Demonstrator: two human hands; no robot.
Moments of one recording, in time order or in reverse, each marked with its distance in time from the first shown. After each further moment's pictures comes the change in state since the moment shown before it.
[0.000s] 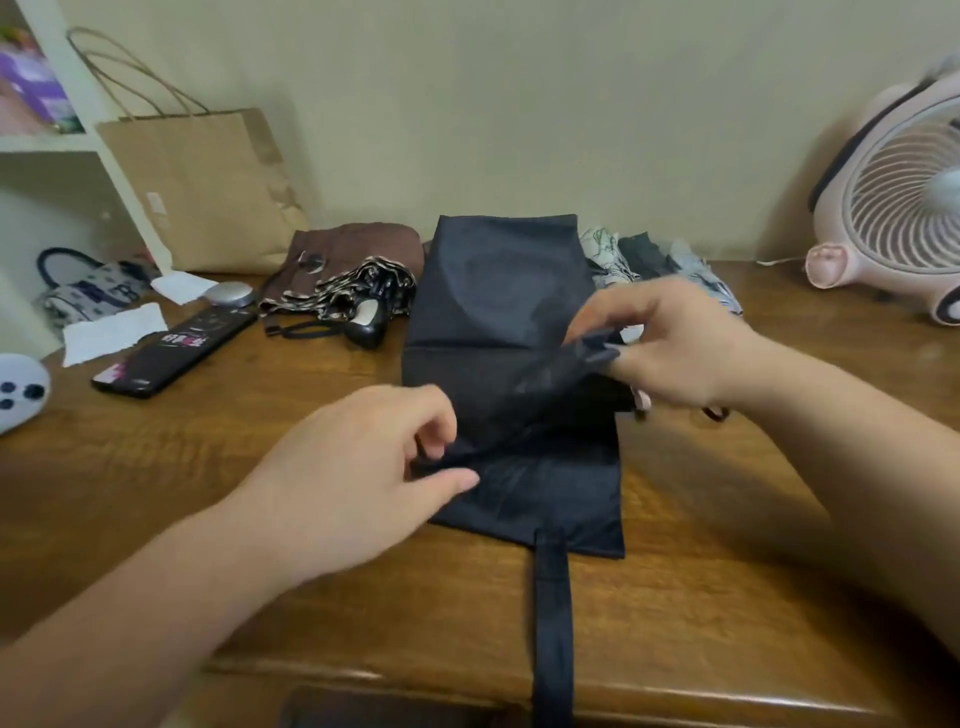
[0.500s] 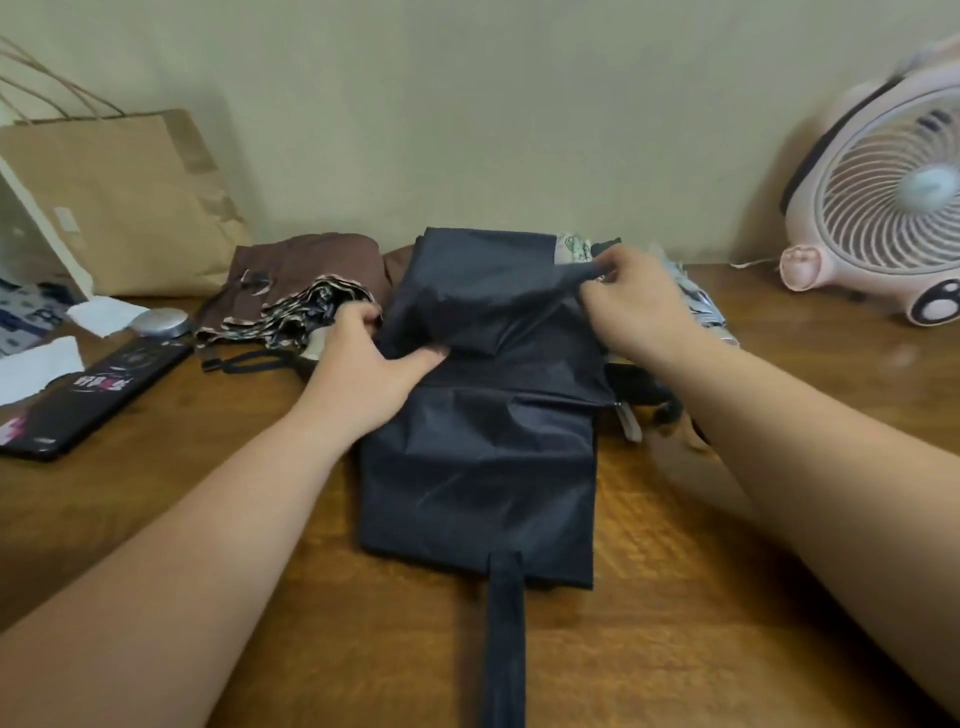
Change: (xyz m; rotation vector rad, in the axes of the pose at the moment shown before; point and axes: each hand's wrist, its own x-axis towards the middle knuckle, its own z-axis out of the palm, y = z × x) left_hand 0.159 -0.071 0.034 -0.500 0.391 -0.290; right_hand 0.067 0.064 0.013 0.028 0.398 0.636
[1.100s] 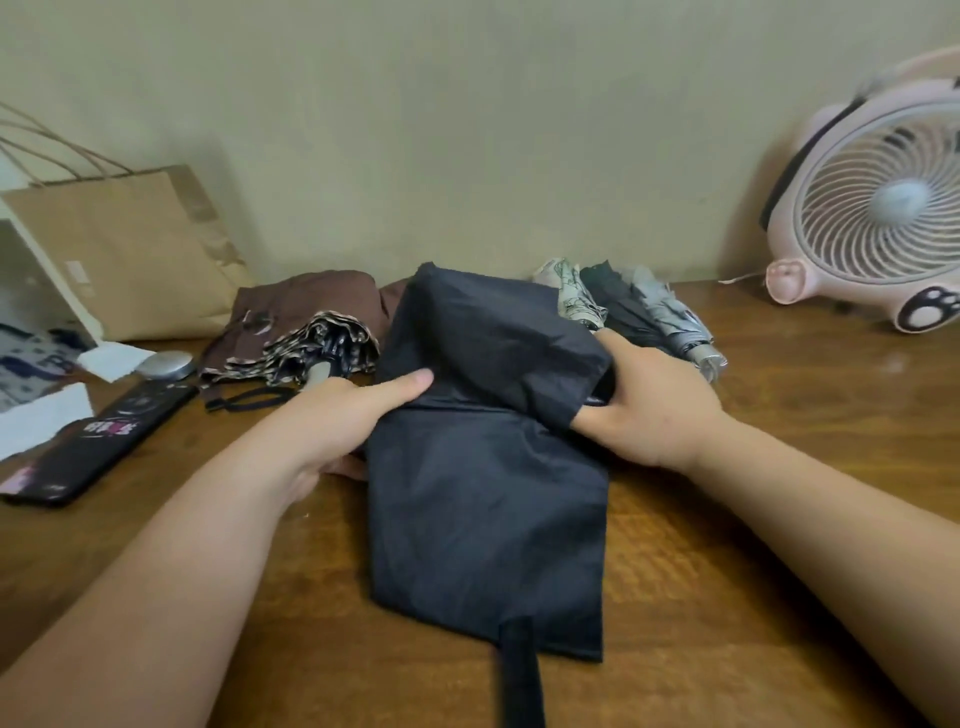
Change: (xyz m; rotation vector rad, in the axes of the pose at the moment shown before) left_hand -0.026 0.030 -0.034 -0.271 -0.368 -0.374; right_hand -0.054 0.029 -0.016 -0.422 -0.114 -0.309
